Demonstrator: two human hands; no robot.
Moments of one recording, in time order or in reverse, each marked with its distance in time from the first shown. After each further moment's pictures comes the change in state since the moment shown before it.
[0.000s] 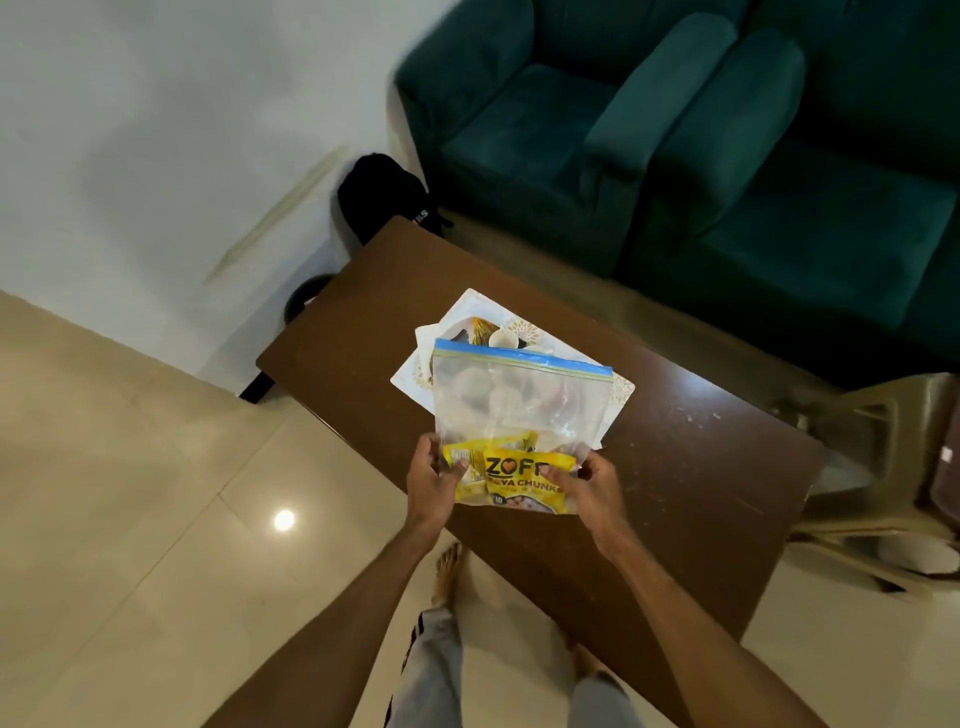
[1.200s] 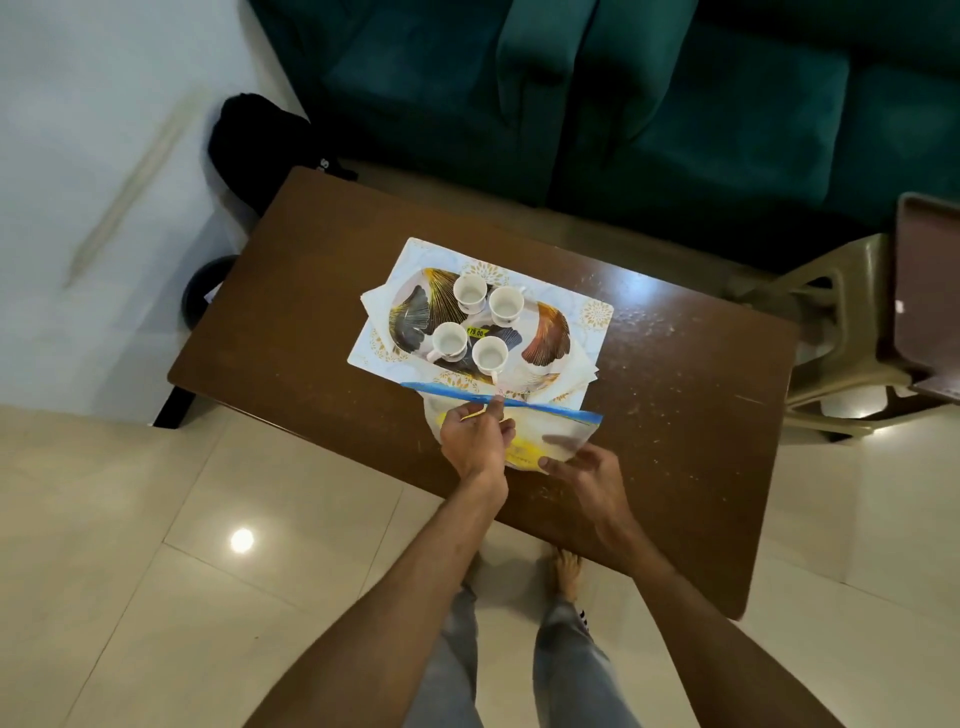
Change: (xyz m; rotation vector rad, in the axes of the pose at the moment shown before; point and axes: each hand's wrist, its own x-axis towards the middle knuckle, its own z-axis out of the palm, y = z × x) left_hand 0.027 0.015 0.033 -0.420 0.003 -0.522; right_hand -0.008 0.088 0.066 0.190 0.201 0.060
